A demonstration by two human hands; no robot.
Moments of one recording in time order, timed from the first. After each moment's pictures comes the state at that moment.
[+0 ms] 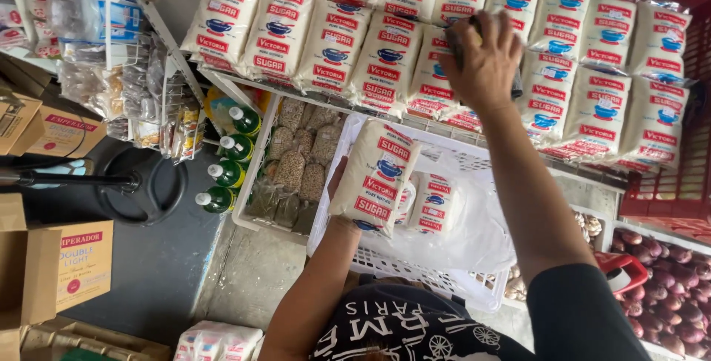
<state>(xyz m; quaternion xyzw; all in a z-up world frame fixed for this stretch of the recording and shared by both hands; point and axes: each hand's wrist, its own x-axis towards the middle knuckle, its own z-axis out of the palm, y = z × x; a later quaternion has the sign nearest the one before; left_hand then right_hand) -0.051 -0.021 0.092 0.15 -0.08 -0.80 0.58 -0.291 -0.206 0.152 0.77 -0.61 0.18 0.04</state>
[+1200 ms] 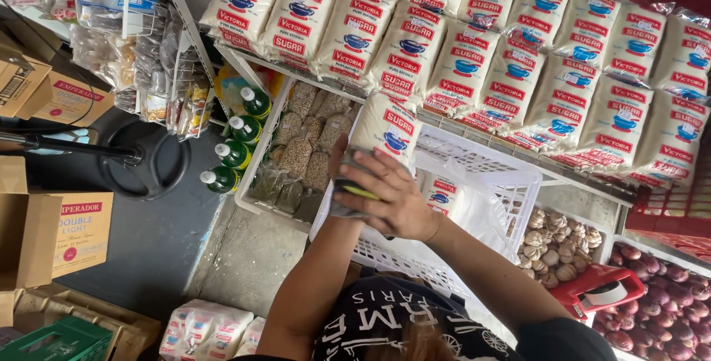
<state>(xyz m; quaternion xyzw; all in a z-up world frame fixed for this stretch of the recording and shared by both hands) -0.030 -0.023 0.039 -0.22 -0.03 -0.85 0.47 -0.178 -0.006 0.175 0.93 -0.18 0.29 -0.10</state>
